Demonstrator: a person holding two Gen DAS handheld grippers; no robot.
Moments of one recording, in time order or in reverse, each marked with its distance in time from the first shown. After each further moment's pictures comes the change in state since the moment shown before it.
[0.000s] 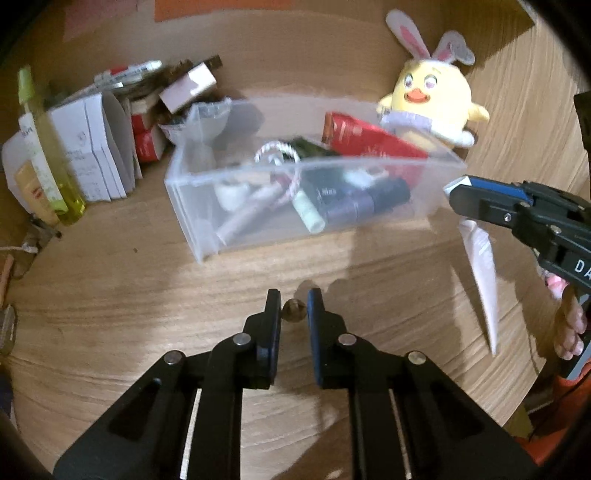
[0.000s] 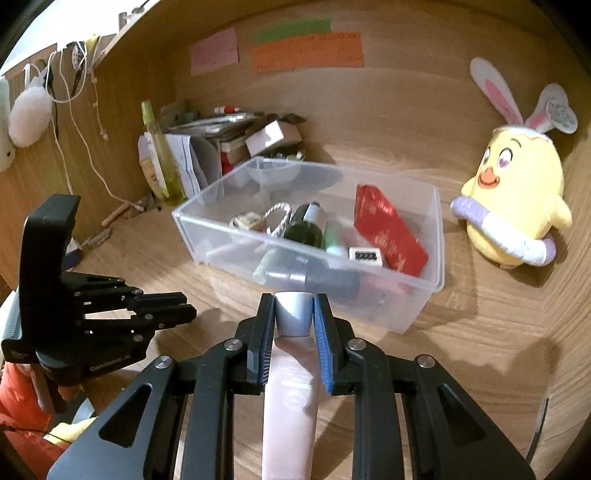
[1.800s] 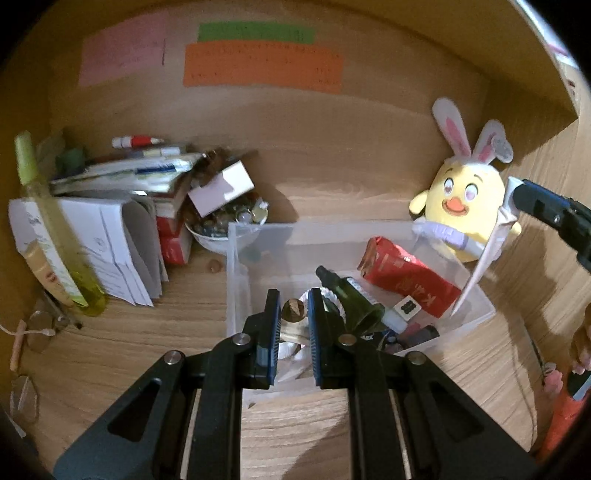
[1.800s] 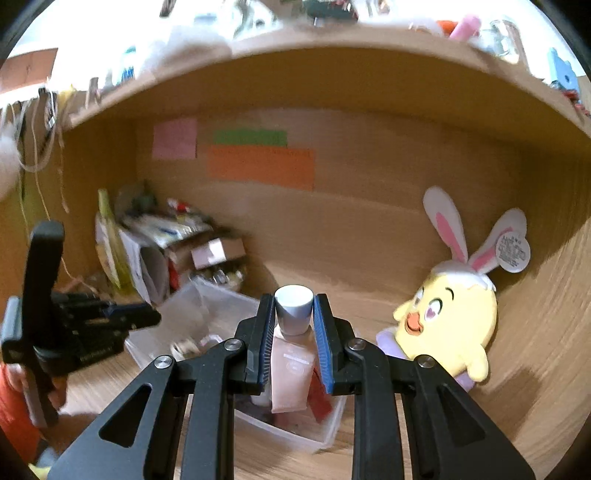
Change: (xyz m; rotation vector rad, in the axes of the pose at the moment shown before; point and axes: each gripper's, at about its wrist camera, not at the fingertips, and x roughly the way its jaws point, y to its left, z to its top) left arm -0.001 0.038 0.096 -0.084 -0.175 0.025; right arm -0.033 -0.019 0.098 -0.086 -0.222 -0.219
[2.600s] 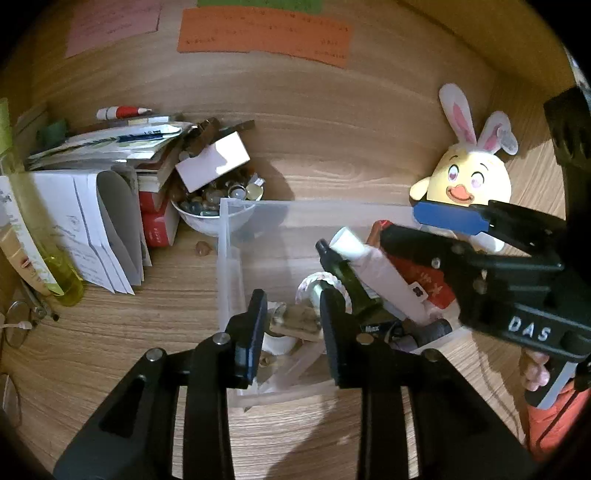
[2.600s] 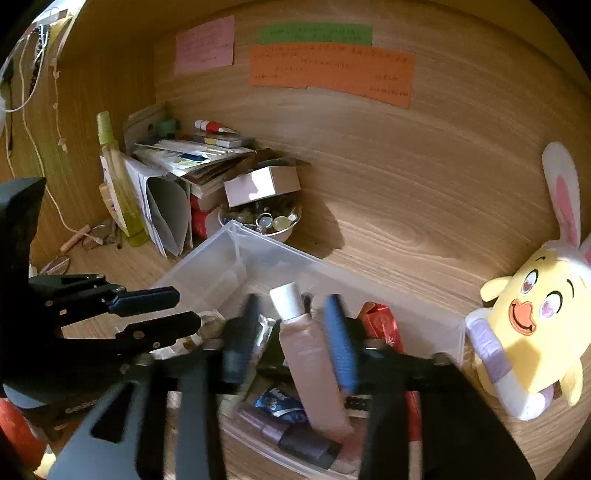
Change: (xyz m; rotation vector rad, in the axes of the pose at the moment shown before) left arm 0.022 0.011 -0.007 -0.026 0.045 -0.054; right arm 0.108 0.054 -0.010 -0.054 0.232 0.160
